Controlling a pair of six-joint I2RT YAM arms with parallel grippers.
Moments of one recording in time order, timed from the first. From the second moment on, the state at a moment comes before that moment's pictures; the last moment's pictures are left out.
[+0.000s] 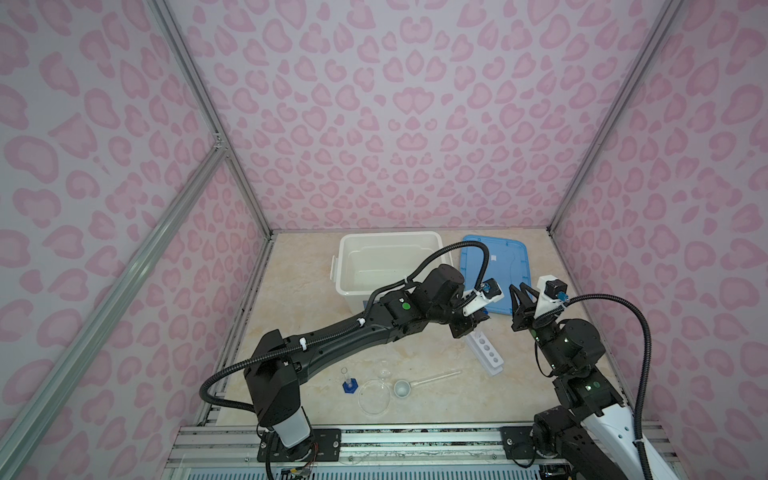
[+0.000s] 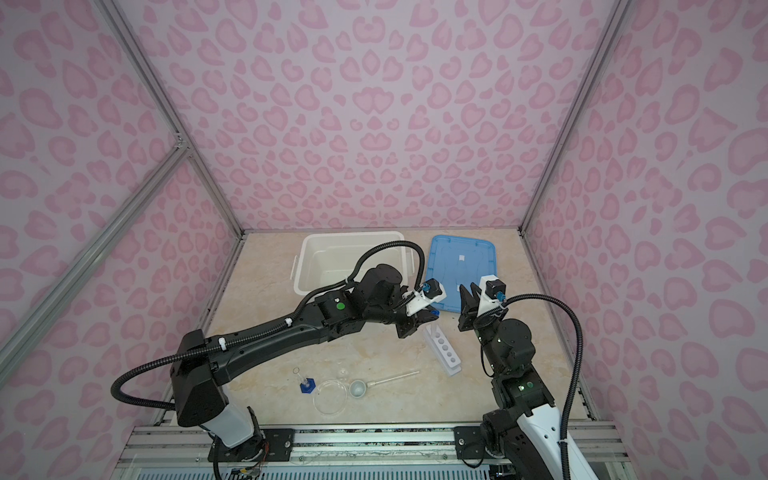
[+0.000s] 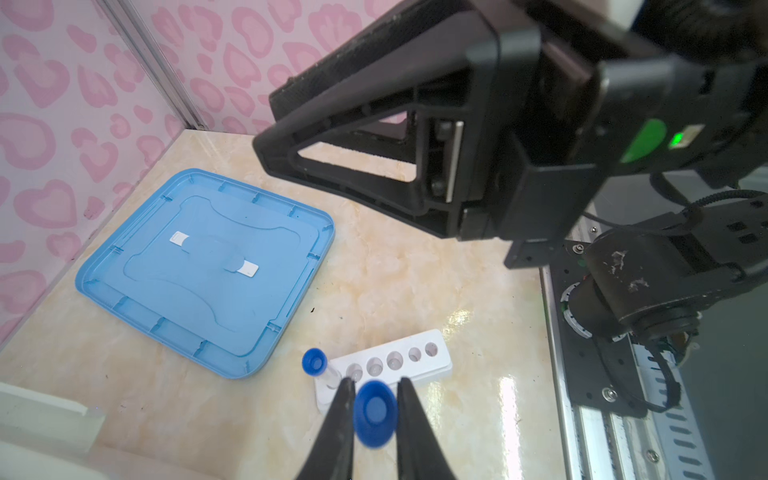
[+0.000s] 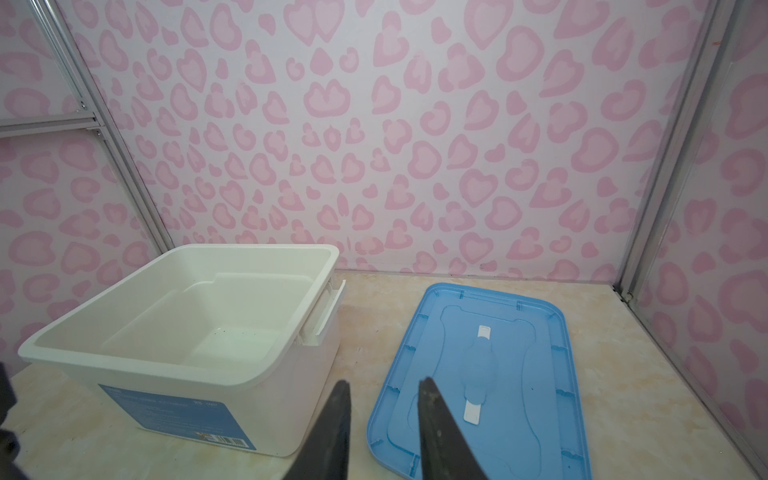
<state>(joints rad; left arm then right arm) -1.03 1.69 1.46 -0.31 0.28 0.23 0.30 0.53 0.47 0.05 0.06 0.12</state>
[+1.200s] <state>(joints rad) -1.04 1.83 1.48 -0.22 0.23 0.25 0.30 0.51 0.43 0.10 0.05 0.13</state>
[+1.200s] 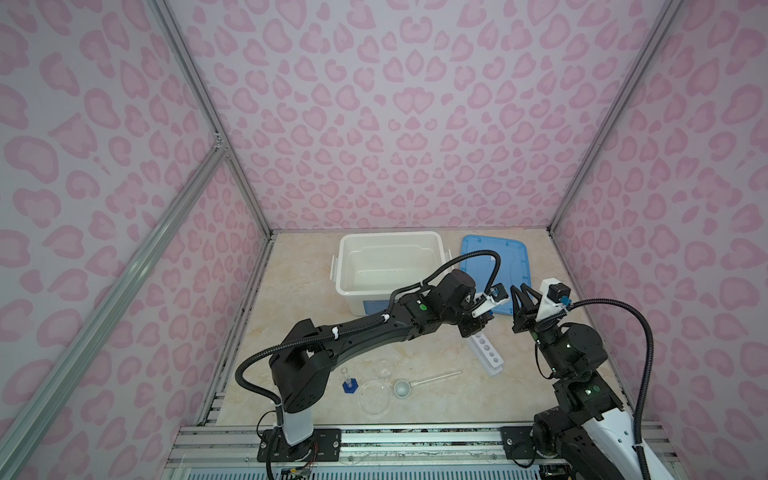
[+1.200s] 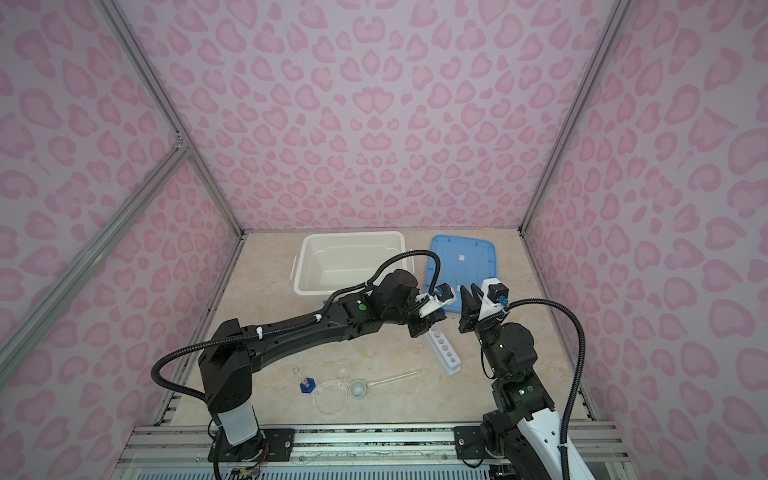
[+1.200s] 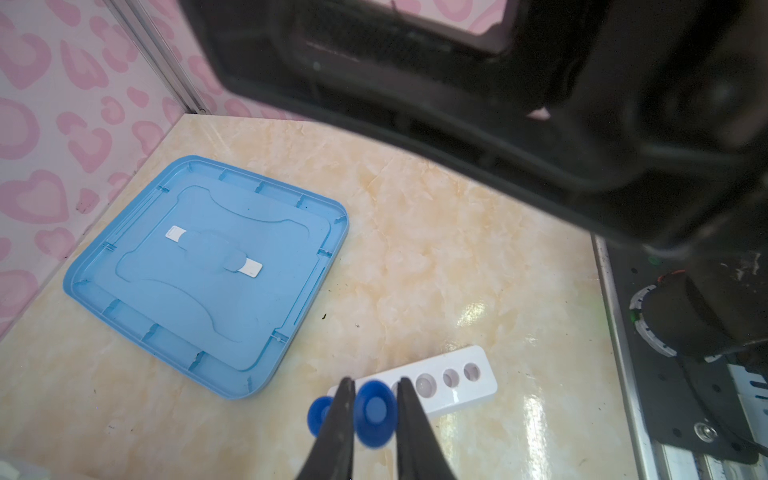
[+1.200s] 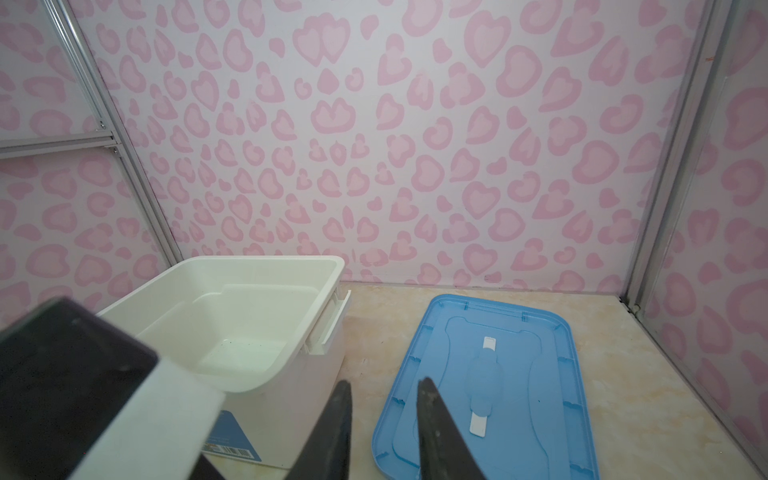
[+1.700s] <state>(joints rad) -1.04 1.85 1.48 -0.21 0.23 0.25 0.30 0.51 0.43 0.10 0.05 0.13</state>
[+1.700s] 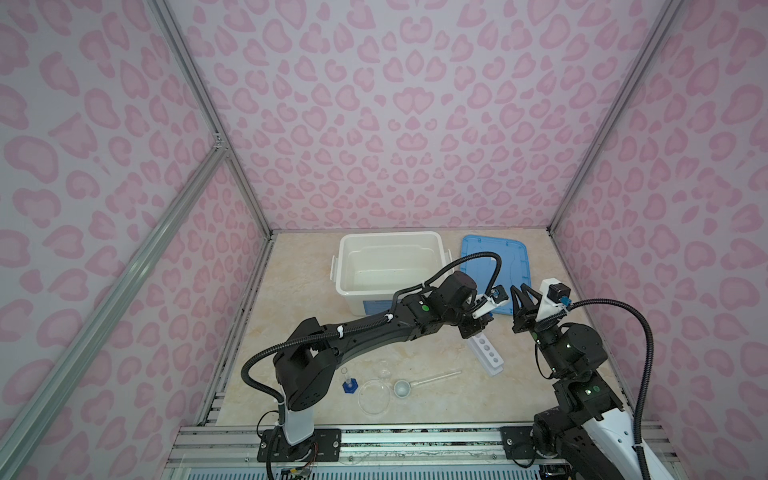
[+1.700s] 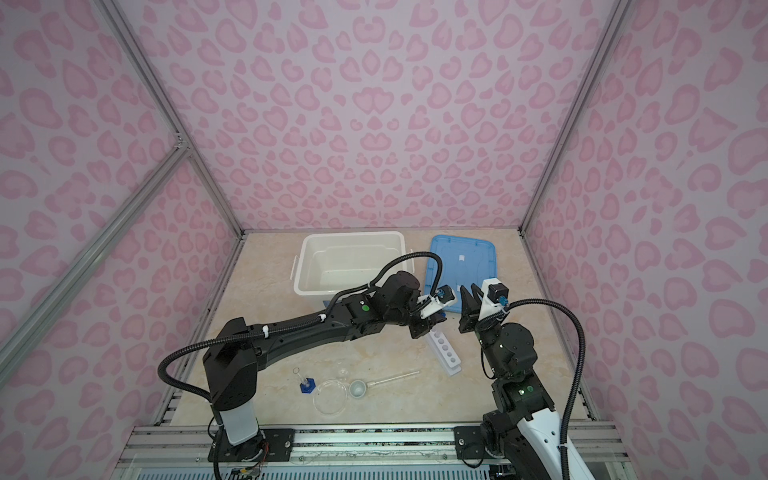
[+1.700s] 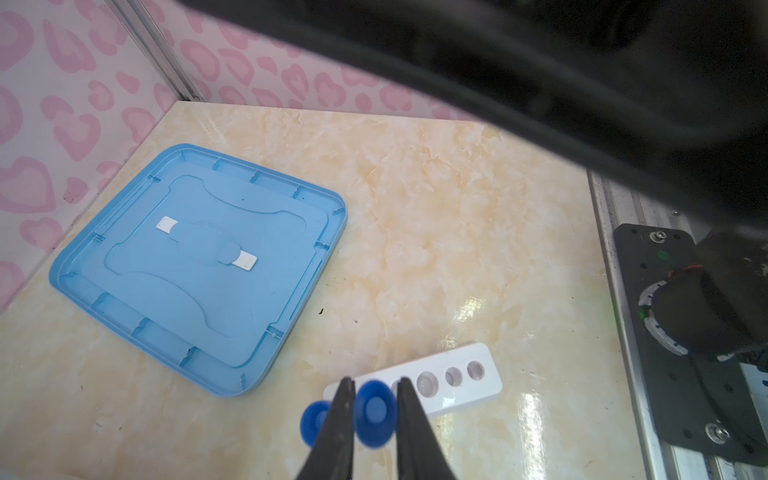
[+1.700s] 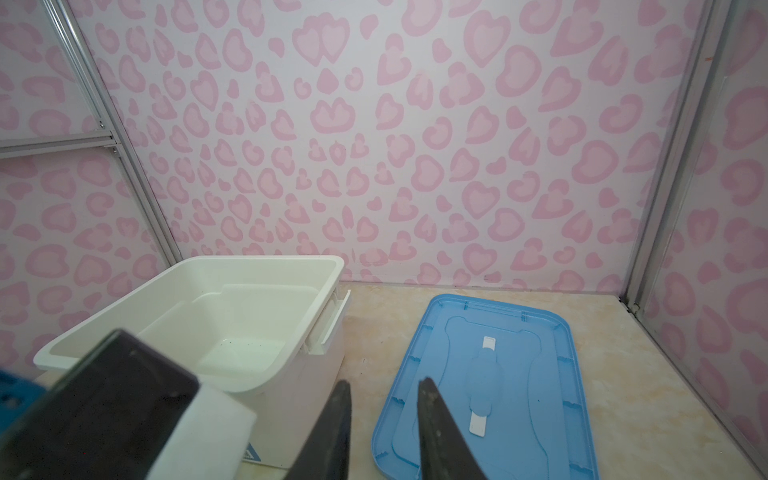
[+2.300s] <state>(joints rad) -1.04 1.88 1.46 -0.18 0.21 0.24 0.30 0.51 0.43 0.10 0.05 0.14</state>
